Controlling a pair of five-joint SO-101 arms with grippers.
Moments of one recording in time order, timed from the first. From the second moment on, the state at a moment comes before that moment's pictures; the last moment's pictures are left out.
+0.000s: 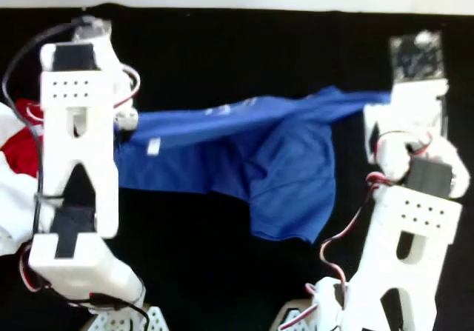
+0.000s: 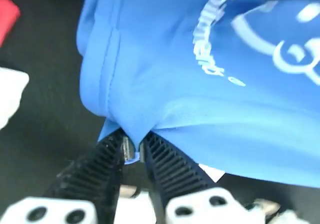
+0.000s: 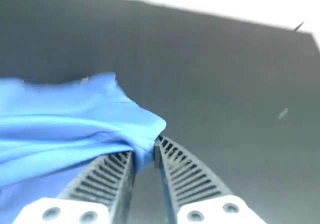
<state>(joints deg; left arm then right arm) -8.7 6.3 -22.4 100.7 -17.3 11.4 -37.3 18.4 57.1 21.4</state>
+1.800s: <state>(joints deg) -8.0 -53.7 -24.9 93.4 -16.9 19.2 -38.9 -55.0 70.6 21.4</state>
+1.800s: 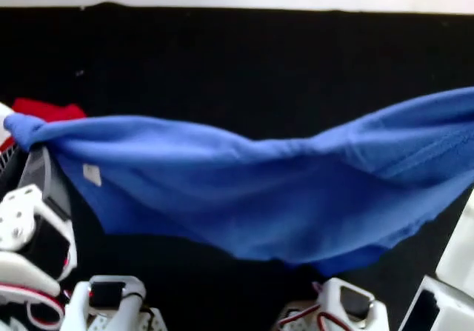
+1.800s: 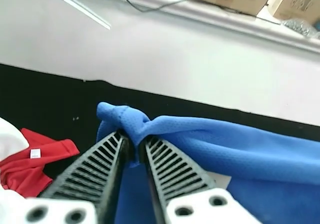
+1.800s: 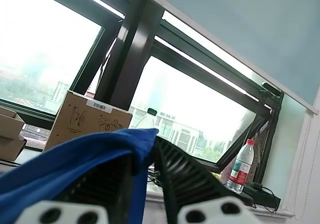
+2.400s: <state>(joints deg) -7.9 -31.1 -4.4 75.9 -16.9 11.6 -24.4 -16.6 57.5 21.4</state>
